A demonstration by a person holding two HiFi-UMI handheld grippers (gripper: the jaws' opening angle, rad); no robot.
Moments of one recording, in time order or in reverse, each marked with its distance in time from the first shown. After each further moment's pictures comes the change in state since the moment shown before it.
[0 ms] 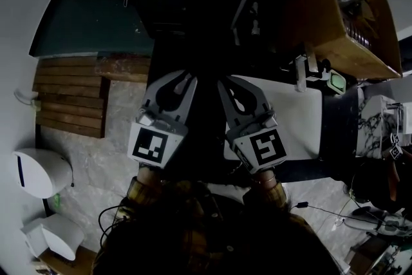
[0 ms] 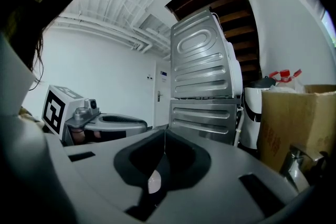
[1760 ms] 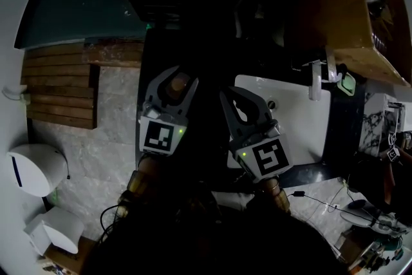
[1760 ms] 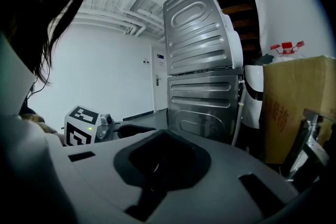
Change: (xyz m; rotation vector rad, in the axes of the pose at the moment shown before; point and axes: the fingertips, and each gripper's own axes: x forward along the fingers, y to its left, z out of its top) left arm 0.054 0.035 -0.126 0.033 0.111 0.001; right arm 0.036 -0.014 -0.080 0.071 0.185 0.015
